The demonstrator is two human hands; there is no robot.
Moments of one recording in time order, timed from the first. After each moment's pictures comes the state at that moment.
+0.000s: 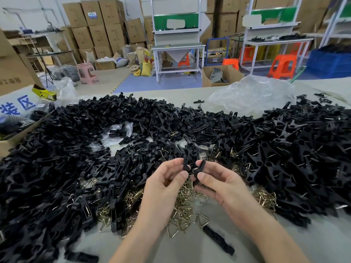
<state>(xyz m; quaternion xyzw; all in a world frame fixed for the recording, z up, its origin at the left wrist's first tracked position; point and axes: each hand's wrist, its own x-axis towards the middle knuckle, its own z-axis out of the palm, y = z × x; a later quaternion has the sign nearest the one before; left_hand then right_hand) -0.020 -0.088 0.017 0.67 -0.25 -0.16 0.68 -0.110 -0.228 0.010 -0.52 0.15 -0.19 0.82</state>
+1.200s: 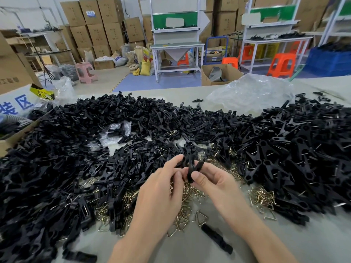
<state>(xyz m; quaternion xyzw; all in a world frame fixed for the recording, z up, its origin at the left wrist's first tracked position) -0.029 -0.077 0.021 0.81 -0.41 0.08 0.41 -0.109 -0.219 0.002 -0.65 0.09 -0.22 0.72</state>
